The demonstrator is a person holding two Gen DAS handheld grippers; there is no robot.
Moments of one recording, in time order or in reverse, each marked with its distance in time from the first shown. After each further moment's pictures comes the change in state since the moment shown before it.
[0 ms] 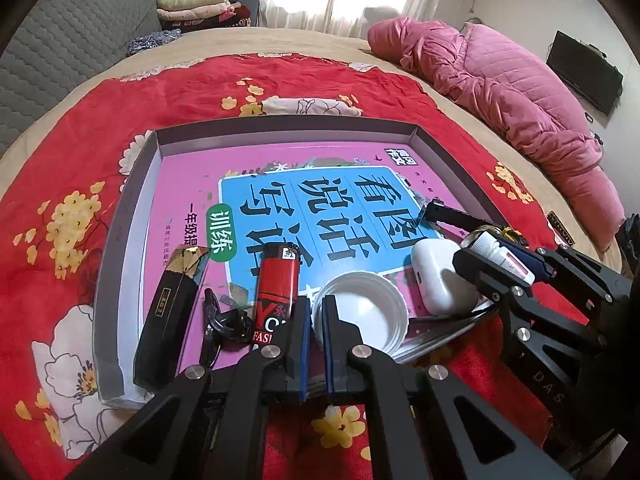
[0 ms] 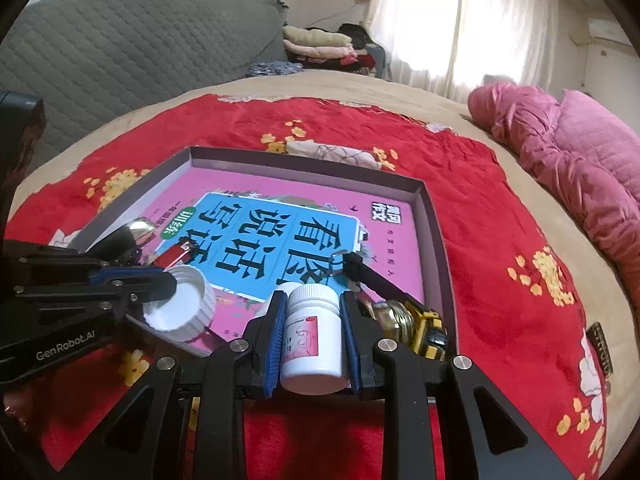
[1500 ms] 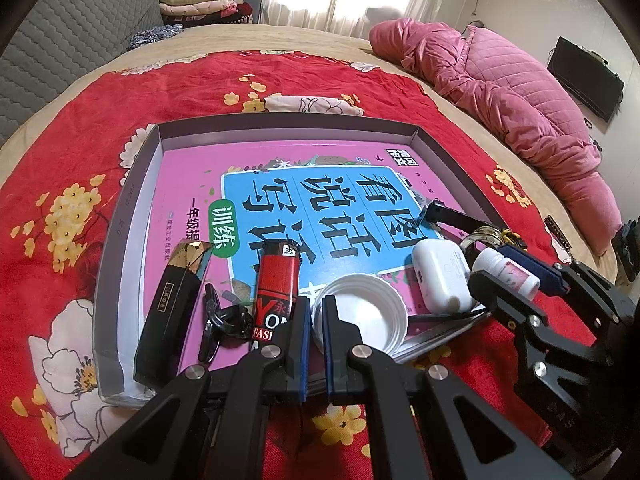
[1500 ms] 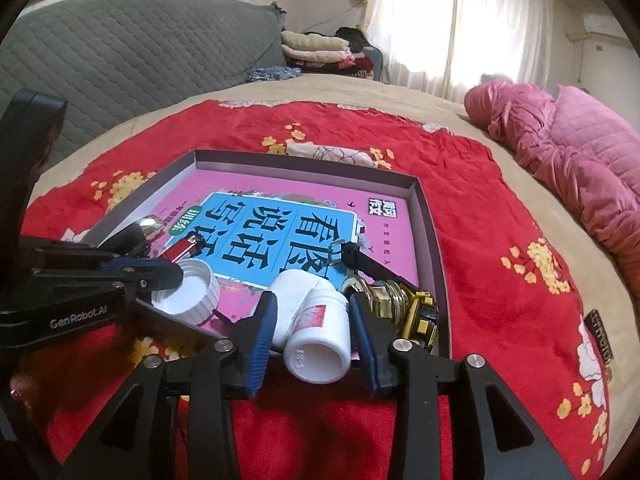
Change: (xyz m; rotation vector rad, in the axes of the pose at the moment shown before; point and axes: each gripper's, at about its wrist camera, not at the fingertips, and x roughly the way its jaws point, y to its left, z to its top) left arm 0.000 0.001 0.000 -0.016 0.004 -0.010; right arm -0.020 0.003 -0.010 -0.012 -0.023 -0.003
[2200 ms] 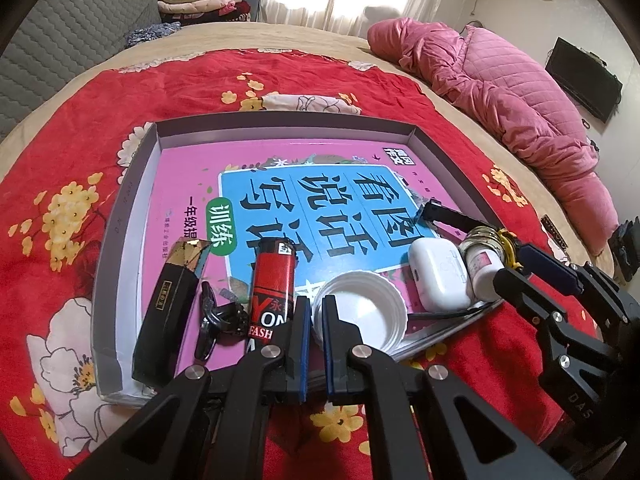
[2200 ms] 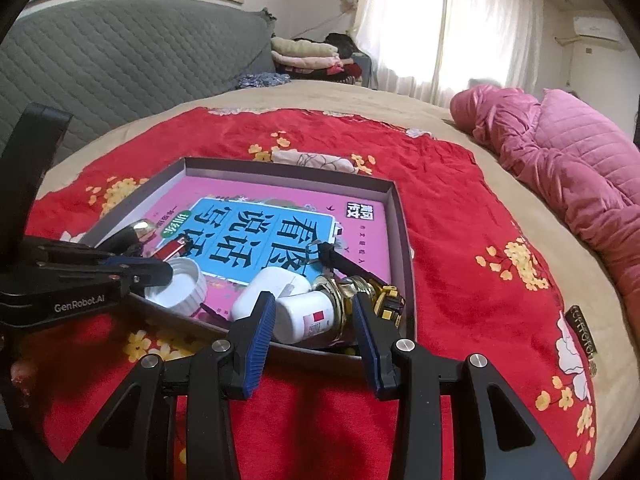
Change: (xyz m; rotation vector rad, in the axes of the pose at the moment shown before) left arm -0.001 0.000 -0.001 0.001 0.004 -0.013; right arm -0.018 -0.012 -0.005 0.027 -0.012 -0.027
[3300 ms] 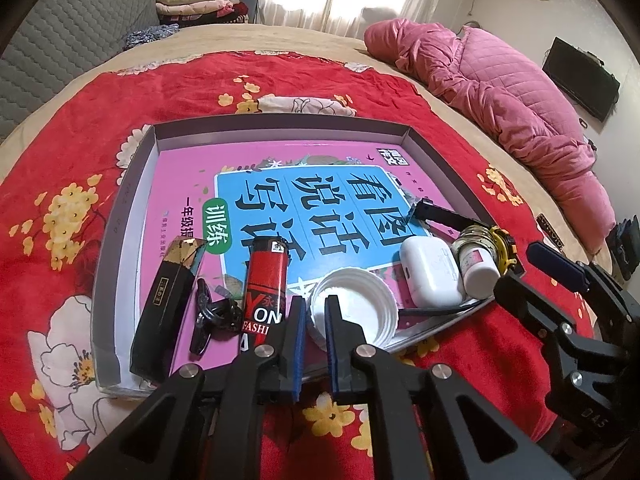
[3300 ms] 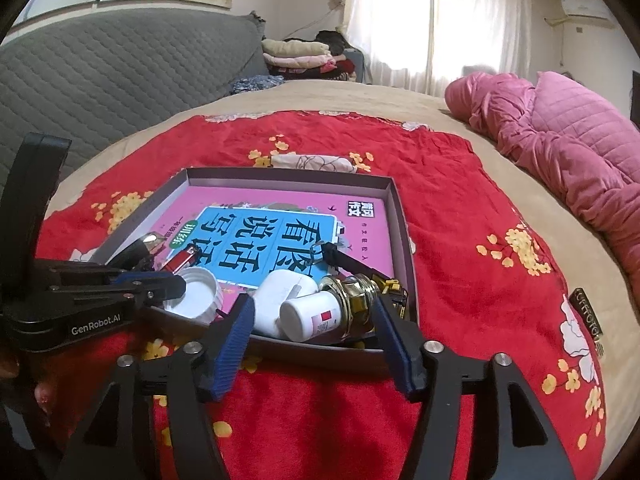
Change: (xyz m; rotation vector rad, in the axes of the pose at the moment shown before) left arm -0.005 -0.005 -0.002 -0.002 -0.004 -0.007; right arm -0.011 -0.002 0.004 0.065 0.004 0.016
